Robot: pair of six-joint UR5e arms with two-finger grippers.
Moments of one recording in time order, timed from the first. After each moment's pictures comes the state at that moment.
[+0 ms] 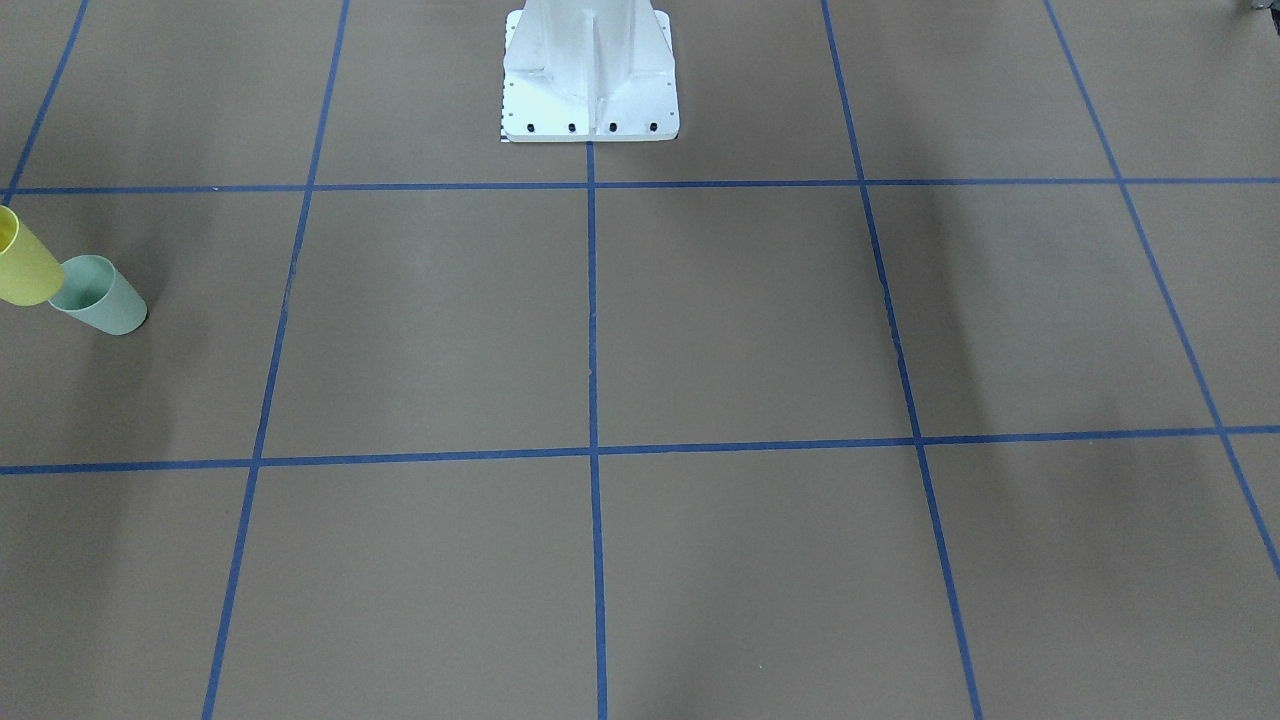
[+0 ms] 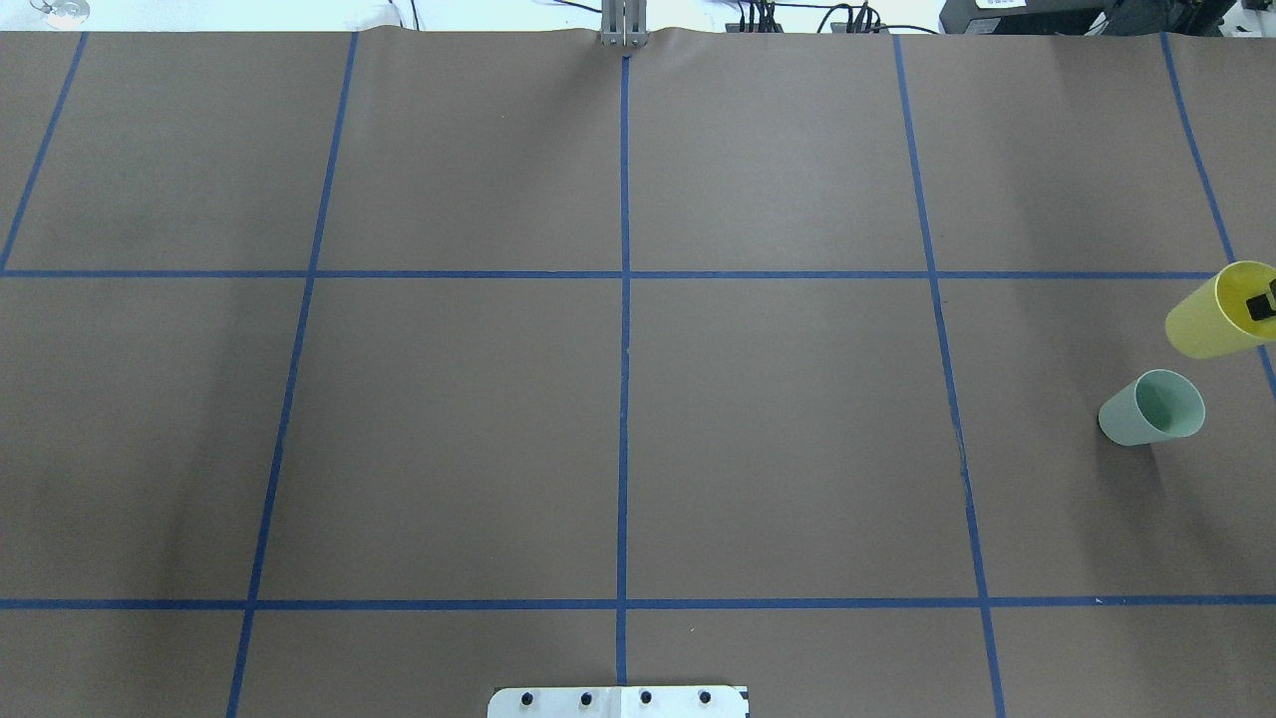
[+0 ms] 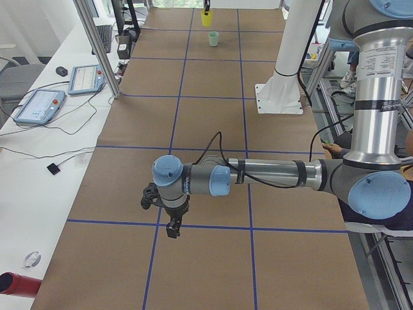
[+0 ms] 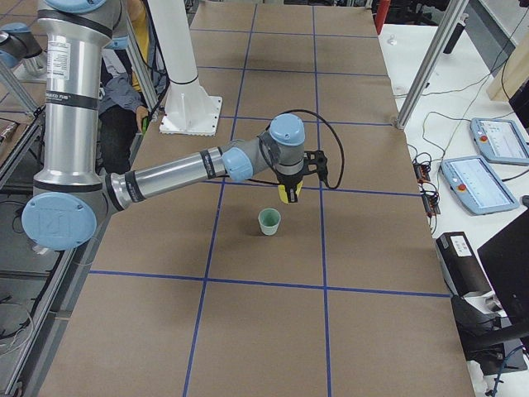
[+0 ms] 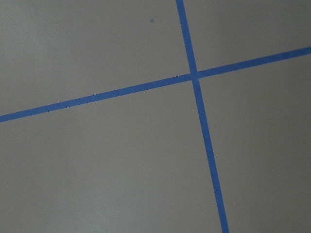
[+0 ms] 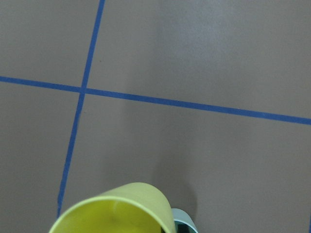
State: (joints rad) left arm -1.54 -1.54 -1.62 -1.56 -2.28 0.18; right arm 1.28 -1.75 1.98 -1.34 2.35 0.39
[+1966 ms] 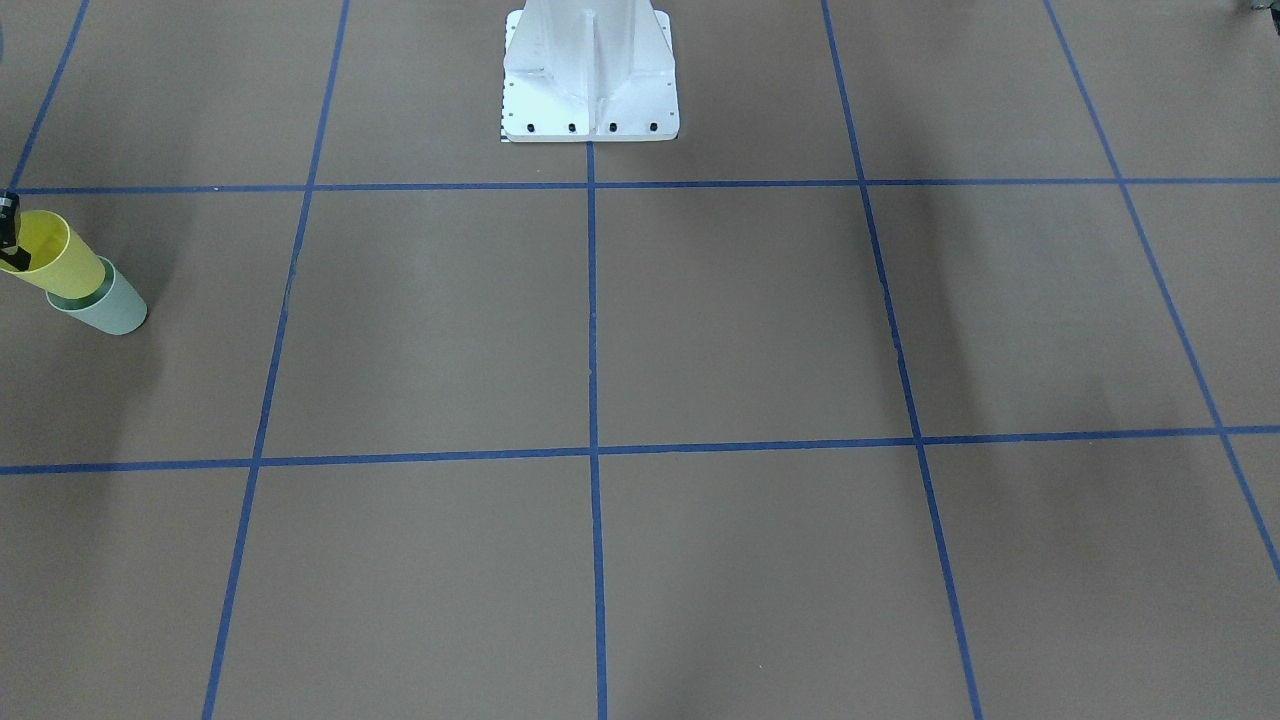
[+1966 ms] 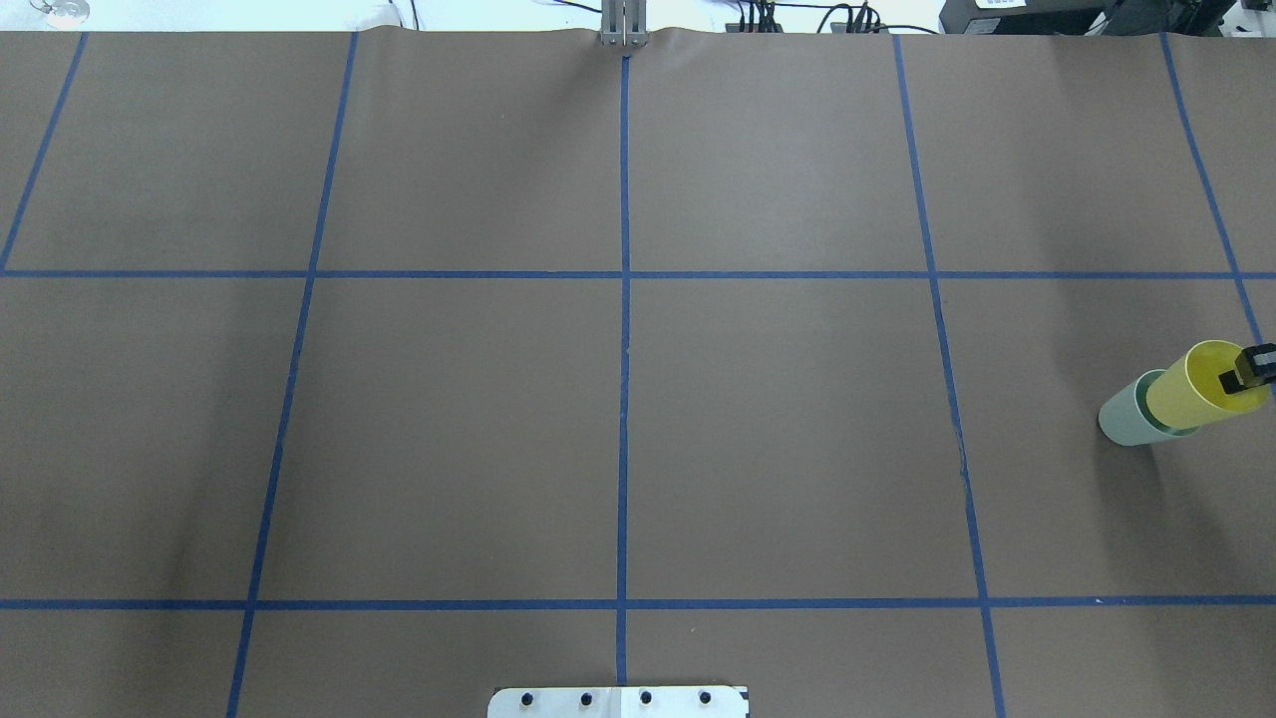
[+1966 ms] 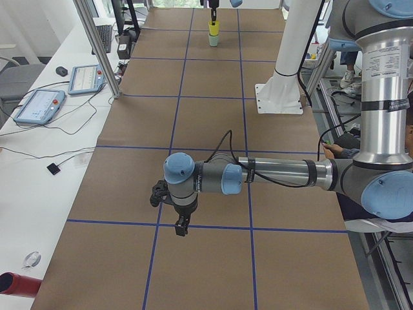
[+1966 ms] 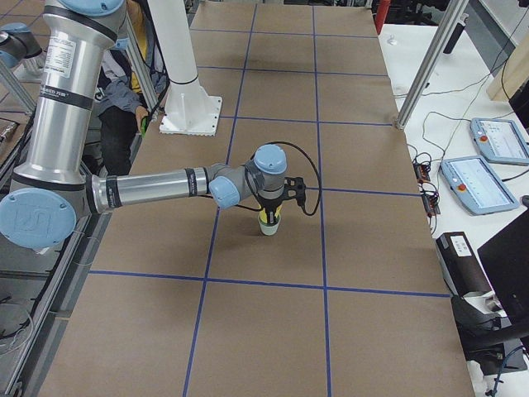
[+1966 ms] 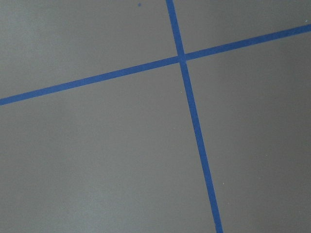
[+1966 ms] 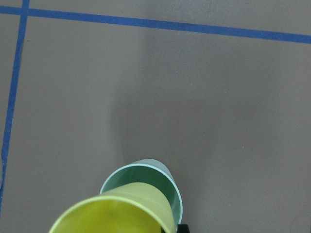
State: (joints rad) left arm -1.54 -1.48 -1.69 -1.57 -2.28 0.18; right arm 1.15 -1.81 1.91 -1.22 2.31 0.49
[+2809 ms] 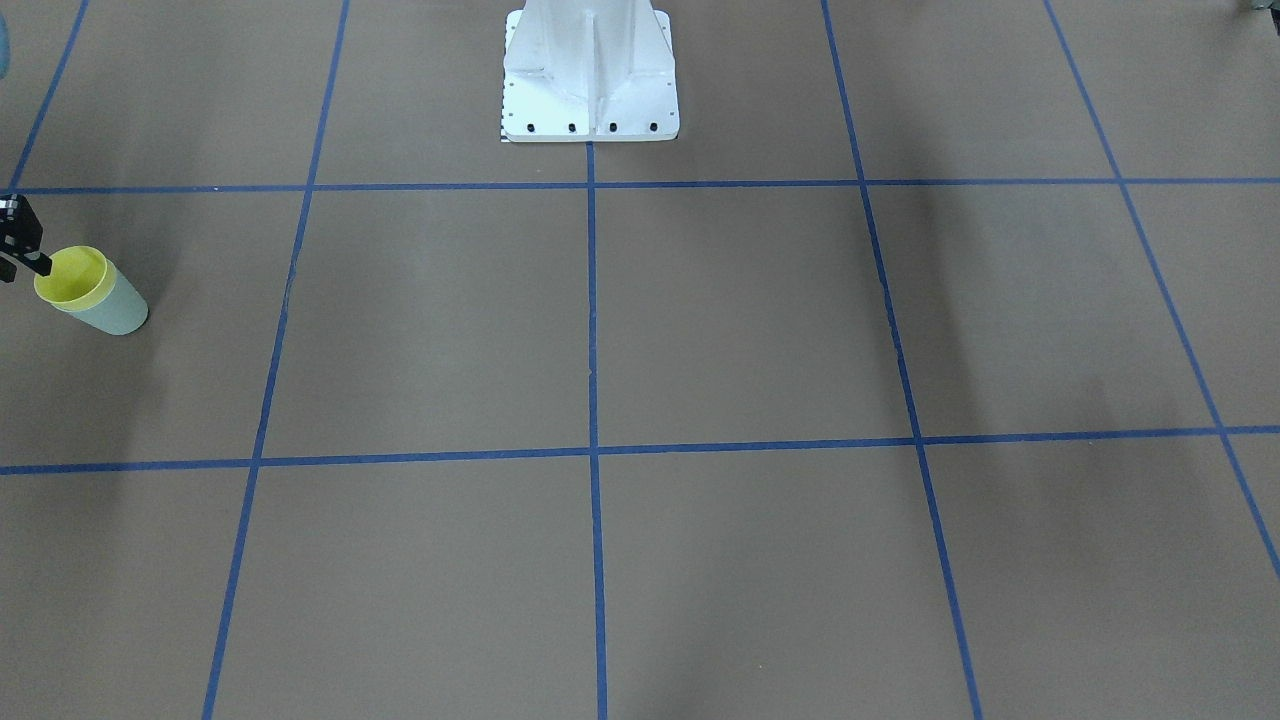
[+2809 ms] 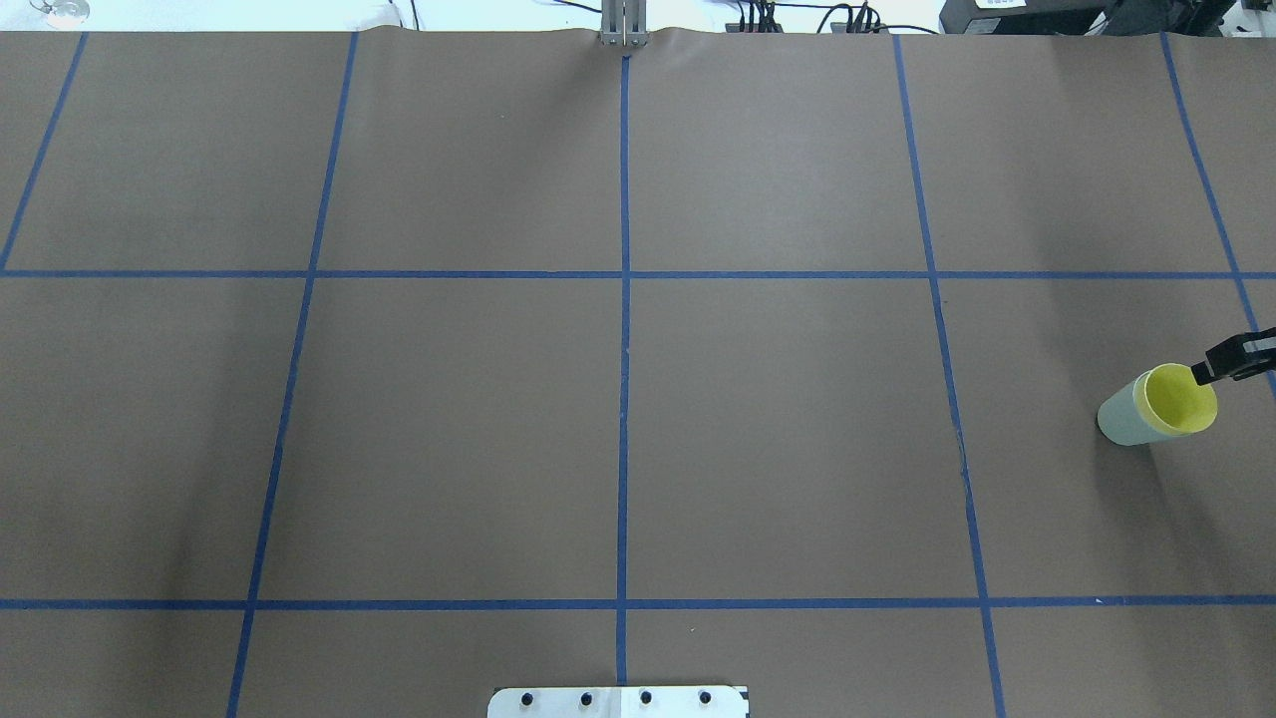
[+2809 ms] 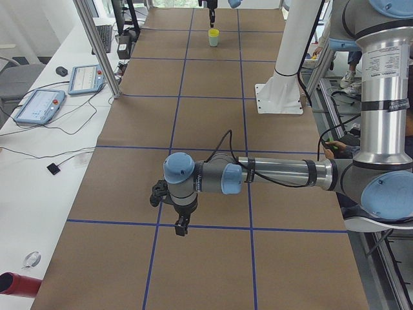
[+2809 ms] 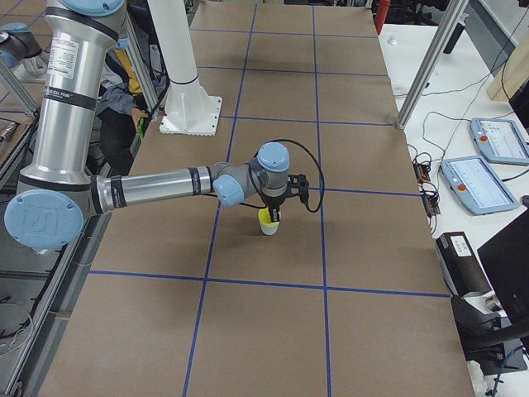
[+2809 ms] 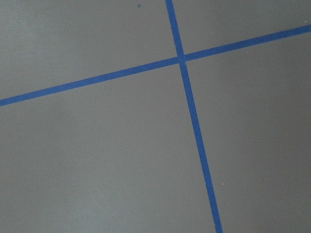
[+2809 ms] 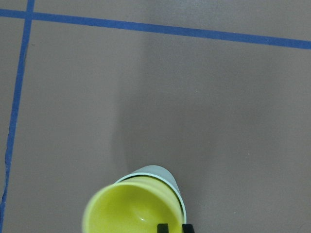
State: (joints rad) left arm -1.54 -1.48 -1.69 -1.57 -2.28 0.18; right arm 1.14 -1.77 1.90 -1.22 2.31 0.49
